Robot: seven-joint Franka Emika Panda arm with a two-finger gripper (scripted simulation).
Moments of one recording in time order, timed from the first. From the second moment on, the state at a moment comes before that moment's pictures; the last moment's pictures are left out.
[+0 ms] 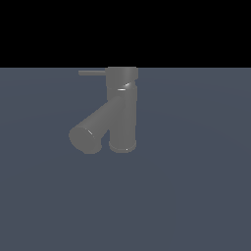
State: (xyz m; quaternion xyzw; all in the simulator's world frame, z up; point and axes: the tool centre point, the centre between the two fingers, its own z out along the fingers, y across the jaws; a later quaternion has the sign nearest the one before) arm -0.114 0.022 0.460 -0.94 0.35 0.02 0.06
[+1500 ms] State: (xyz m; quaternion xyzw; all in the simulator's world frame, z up) arm 0.026 0.080 0.347 -0.75 0.66 0.03 0.02
